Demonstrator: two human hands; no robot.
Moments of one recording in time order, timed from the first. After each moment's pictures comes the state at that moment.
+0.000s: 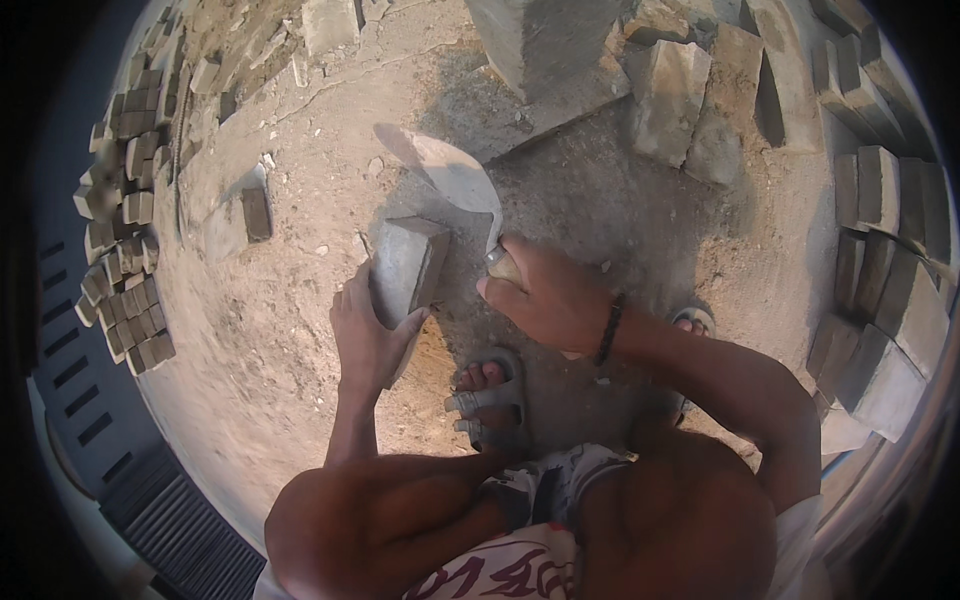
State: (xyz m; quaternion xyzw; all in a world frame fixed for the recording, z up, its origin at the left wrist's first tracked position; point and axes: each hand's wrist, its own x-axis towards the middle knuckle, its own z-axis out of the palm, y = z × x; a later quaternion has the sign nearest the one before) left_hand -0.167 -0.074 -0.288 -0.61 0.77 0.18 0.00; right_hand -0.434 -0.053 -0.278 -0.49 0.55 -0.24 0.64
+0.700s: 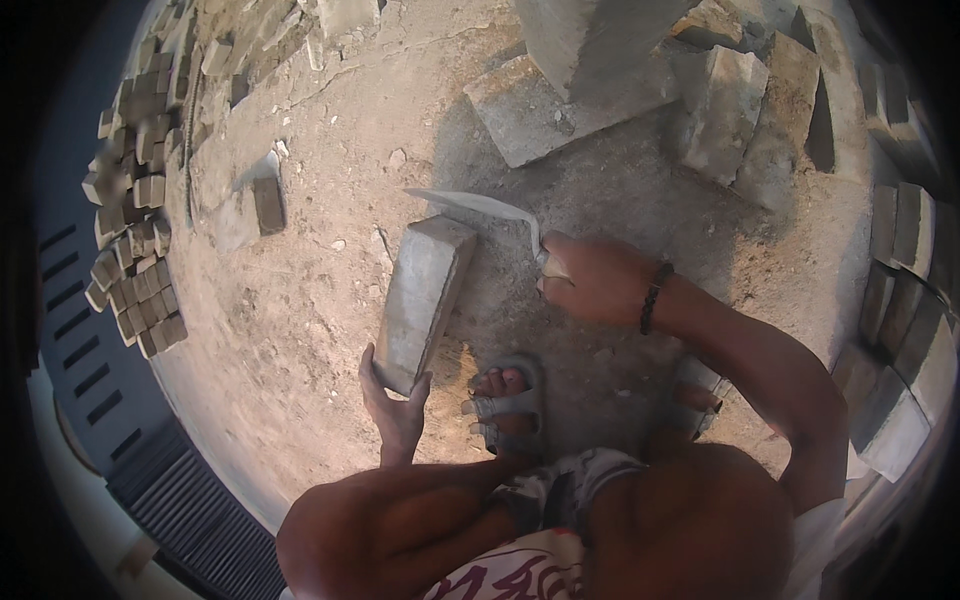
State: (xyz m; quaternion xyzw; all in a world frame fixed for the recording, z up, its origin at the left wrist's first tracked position) left_hand -0.120 0.023 -0.308 -0.72 0.61 0.27 -0.17; right_hand -0.461 -0.091 -0.305 -0.63 0.54 -0.03 0.56
